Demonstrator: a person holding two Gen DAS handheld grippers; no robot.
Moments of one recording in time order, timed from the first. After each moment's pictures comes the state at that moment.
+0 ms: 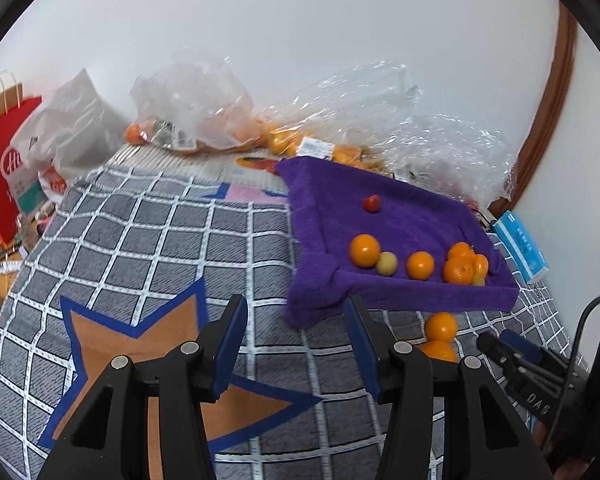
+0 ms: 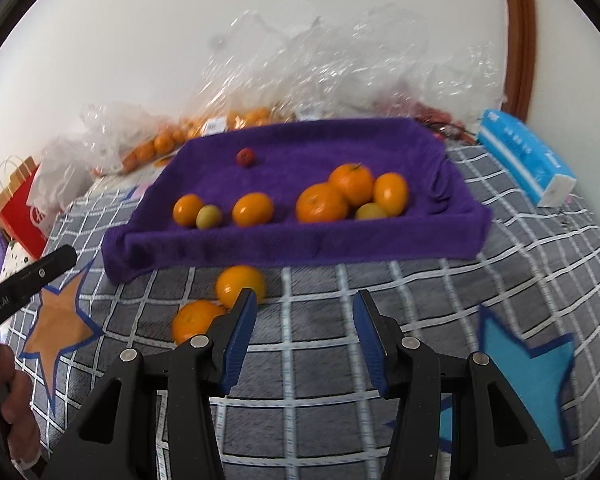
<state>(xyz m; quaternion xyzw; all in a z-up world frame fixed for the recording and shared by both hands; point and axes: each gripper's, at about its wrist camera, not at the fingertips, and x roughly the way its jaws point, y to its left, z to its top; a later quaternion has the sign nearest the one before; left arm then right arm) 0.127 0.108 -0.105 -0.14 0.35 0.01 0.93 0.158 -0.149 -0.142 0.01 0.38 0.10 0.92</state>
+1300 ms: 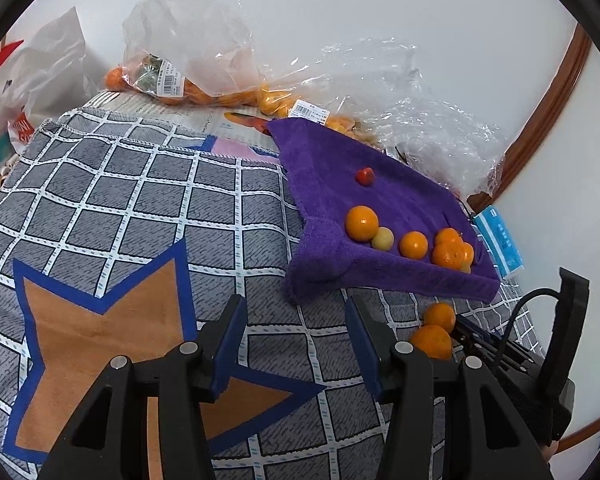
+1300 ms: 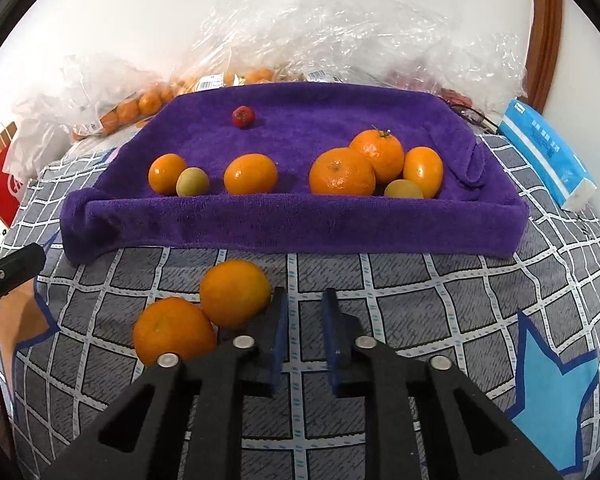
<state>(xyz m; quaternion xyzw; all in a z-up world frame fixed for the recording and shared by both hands) 0.138 0.124 -0.134 -0.20 0.39 -0.05 0.90 0.187 -0.135 -0.168 -0.03 0.41 0.08 0.91</state>
